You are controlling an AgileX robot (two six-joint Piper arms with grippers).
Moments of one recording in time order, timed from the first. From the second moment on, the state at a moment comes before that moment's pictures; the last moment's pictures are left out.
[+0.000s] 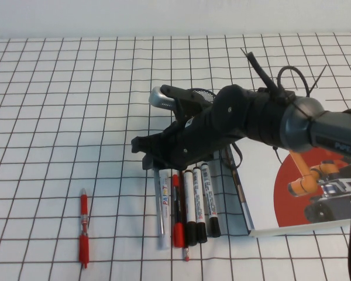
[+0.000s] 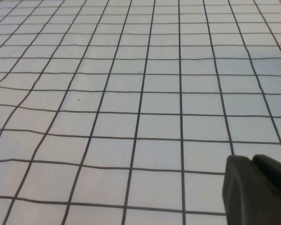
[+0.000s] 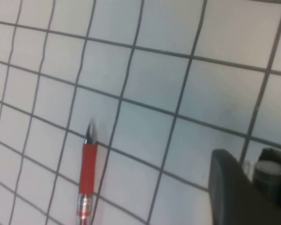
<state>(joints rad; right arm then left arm) 0.68 2.03 -1.52 0.62 0.54 0.03 0.09 -0.01 0.03 -0.07 0.38 0.12</state>
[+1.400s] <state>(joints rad) 0.70 1.73 -1.32 0.45 0.51 0.00 0.09 -0.01 0.03 -0.07 0.38 0.12</state>
